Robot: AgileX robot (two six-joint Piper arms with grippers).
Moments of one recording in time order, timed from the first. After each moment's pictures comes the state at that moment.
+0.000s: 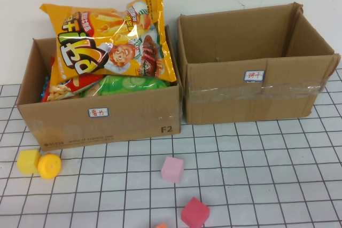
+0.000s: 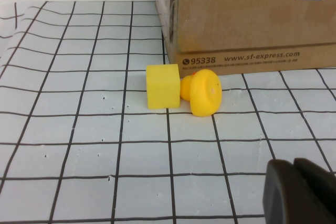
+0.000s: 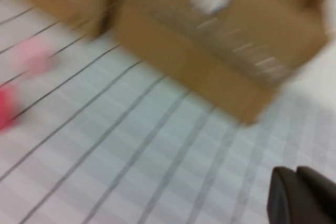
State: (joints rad) right arm 0.32 0.24 -0.34 0.04 0.52 -0.40; left arm 0.02 -0.01 0.02 -0.13 0.37 0.05
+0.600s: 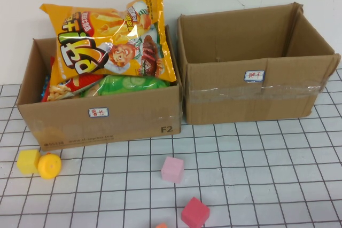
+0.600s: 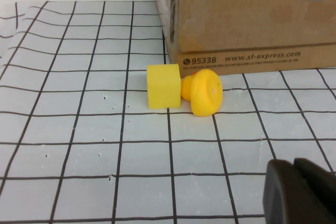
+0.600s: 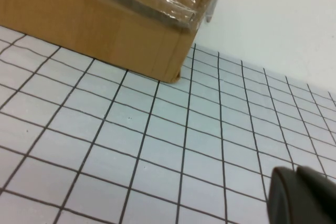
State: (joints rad) right arm 0.04 -0.01 0.03 0.04 0.27 -0.40; left arm 0.02 -0.01 0.02 -0.13 0.37 0.05
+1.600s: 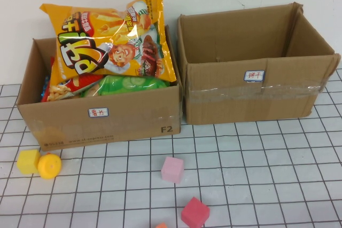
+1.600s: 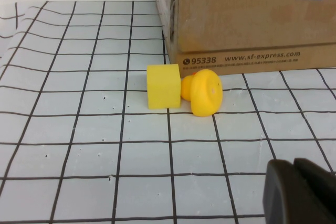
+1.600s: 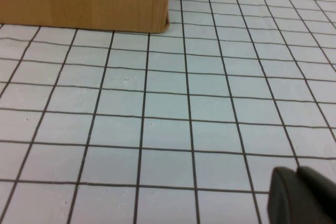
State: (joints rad) right arm 0.03 -0.01 0.03 -0.10 0.41 0.00; left arm 0.02 -0.01 0.02 -0.13 0.37 0.05
